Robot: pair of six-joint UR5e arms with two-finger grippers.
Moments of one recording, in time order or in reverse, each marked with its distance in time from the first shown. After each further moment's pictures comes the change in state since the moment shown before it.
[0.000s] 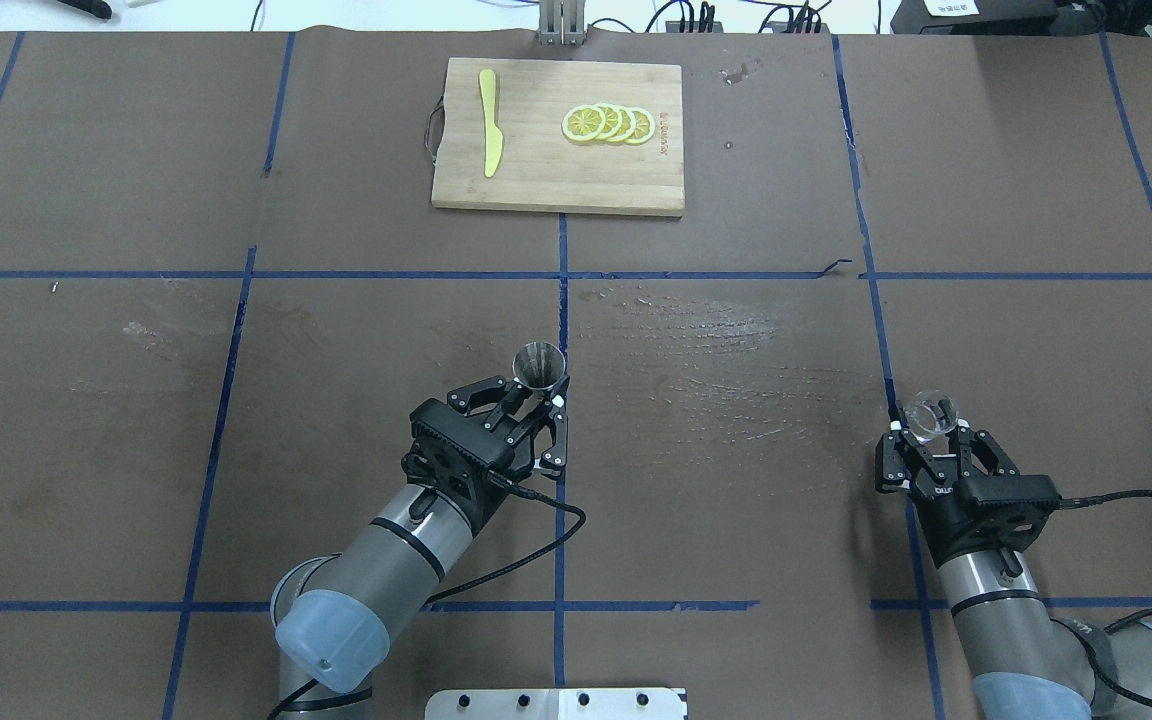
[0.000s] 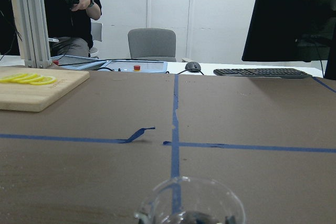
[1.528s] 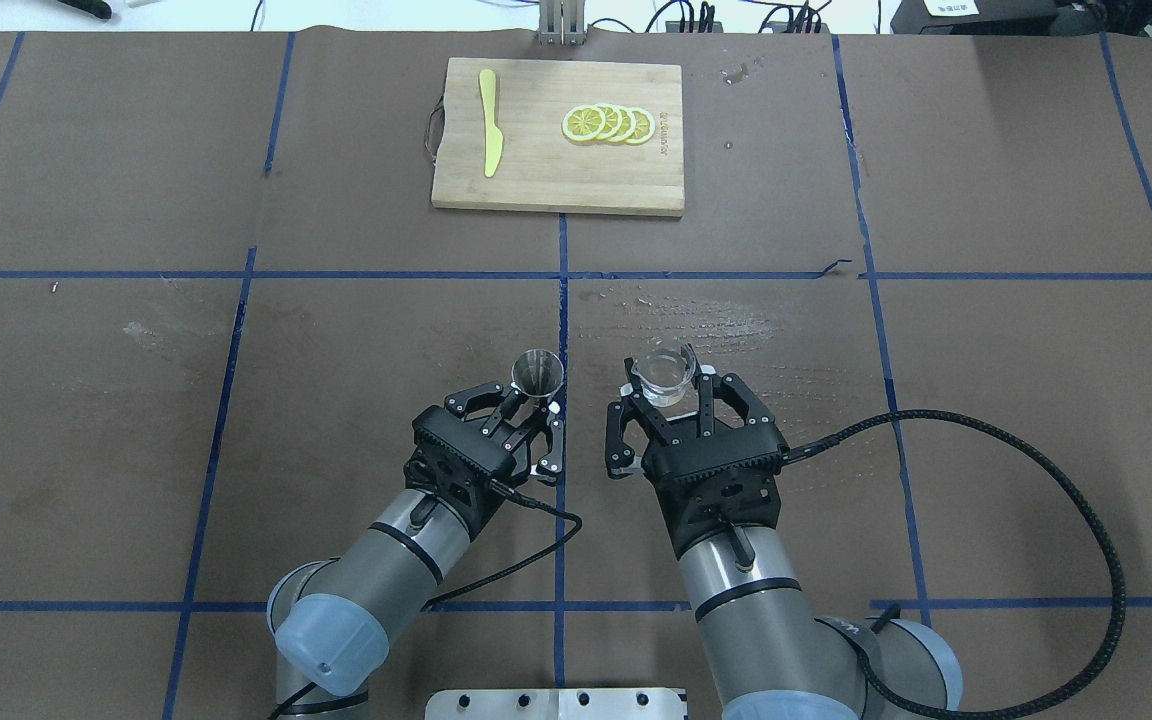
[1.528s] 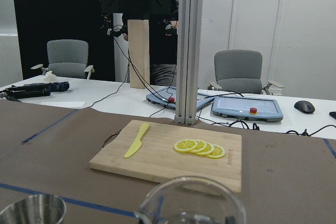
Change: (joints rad) left arm 0.005 0.007 0.007 0.009 0.003 0.047; right arm 0.009 0.502 0.156 -0.196 0.070 -0.526
